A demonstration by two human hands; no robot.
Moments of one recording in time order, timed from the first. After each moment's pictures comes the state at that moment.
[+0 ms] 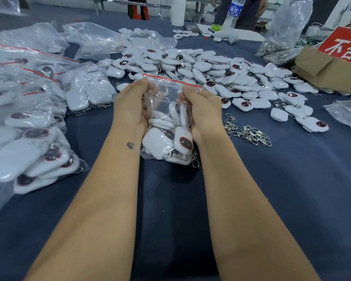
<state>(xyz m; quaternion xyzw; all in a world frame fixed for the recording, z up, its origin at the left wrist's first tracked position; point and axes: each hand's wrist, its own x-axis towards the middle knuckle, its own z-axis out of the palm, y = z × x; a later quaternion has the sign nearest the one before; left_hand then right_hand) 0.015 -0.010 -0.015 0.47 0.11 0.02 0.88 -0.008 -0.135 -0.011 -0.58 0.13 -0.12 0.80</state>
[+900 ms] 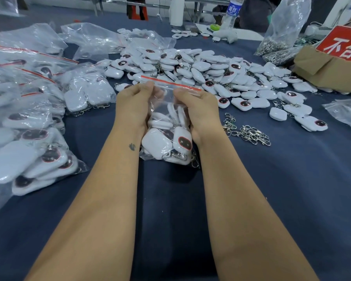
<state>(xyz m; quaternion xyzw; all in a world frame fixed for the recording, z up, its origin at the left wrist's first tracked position) 0.009 -0.013 -0.013 0.55 0.06 0.03 0.83 -0.011 -0.134 -0.012 -0.61 0.11 -0.10 0.78</state>
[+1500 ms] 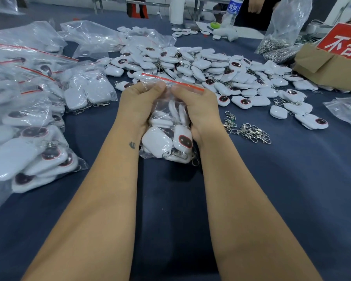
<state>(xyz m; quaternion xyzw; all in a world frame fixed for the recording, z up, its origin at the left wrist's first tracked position) -0.001 -0.013 -0.011 0.55 -0.01 0.00 0.84 -0.015 -0.130 -0.010 -0.59 0.09 -0.07 0.80</state>
